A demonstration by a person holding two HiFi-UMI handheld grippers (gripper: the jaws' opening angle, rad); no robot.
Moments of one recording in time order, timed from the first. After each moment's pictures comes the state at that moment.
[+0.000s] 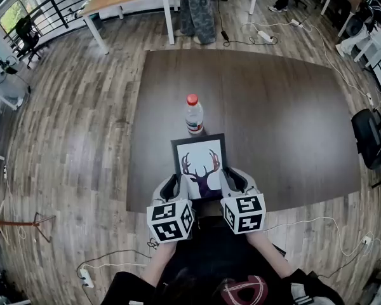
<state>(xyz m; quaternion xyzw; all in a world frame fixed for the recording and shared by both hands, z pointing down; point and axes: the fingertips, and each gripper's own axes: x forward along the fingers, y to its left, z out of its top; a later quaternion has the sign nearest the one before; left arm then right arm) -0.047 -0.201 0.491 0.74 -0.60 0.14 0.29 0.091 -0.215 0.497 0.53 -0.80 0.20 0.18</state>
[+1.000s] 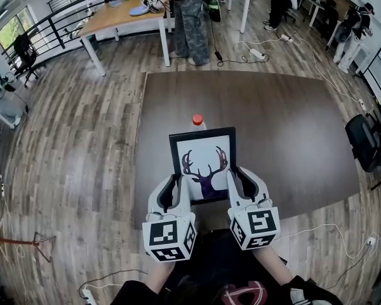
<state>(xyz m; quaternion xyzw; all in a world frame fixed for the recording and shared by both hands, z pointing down) -0.044 -0.224 0.362 0.79 -0.59 0.06 0.15 0.094 -0.230 0.369 0.58 -0.81 0.09 0.08</state>
